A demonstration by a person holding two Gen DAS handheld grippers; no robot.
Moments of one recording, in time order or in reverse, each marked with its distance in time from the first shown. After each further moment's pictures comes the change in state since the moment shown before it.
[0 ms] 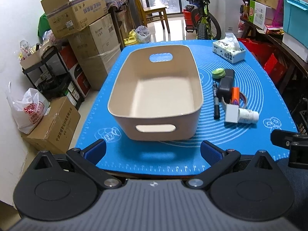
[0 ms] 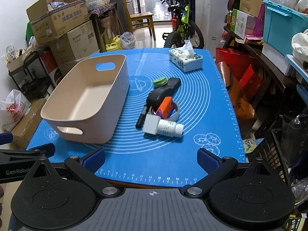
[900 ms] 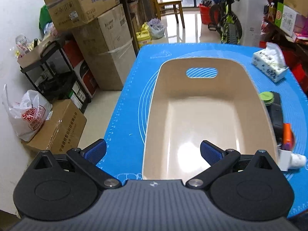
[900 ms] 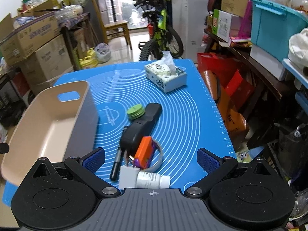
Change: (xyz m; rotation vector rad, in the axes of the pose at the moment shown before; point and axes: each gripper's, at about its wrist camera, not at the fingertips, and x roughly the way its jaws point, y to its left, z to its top) left arm 0.128 0.073 0.090 -0.033 0.062 0.042; right arm 0.106 -0.028 0.085 0.107 -0.040 -0.118
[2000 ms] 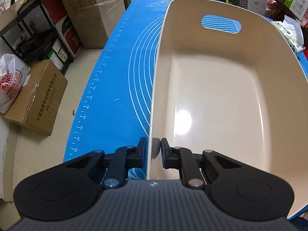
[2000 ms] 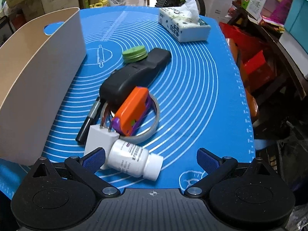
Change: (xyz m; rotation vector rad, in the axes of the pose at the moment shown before) left arm 0.087 0.026 -0.013 -0.053 0.245 -0.119; right arm 0.102 -0.003 -0.029 -0.209 0.266 -0.010
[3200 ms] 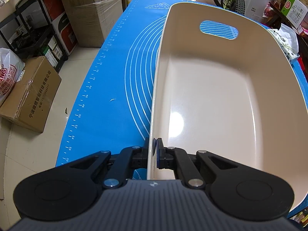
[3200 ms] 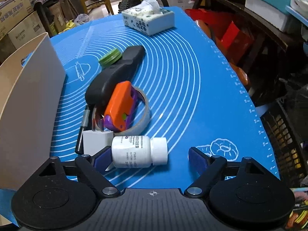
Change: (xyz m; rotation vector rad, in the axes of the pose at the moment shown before) left arm 0.000 0.006 -0.004 -0.027 -0.010 -0.055; right arm 0.004 -0.009 -0.027 0.311 -0.044 -0.001
